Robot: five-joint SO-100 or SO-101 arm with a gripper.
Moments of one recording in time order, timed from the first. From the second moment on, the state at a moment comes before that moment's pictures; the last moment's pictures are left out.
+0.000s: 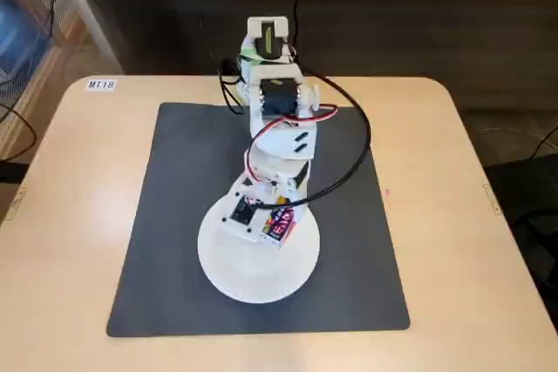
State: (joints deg) arm 0.4 53.7 29.6 97.3 -56.2
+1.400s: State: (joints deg) arm 2.5 55.5 30.5 97.3 -47.7
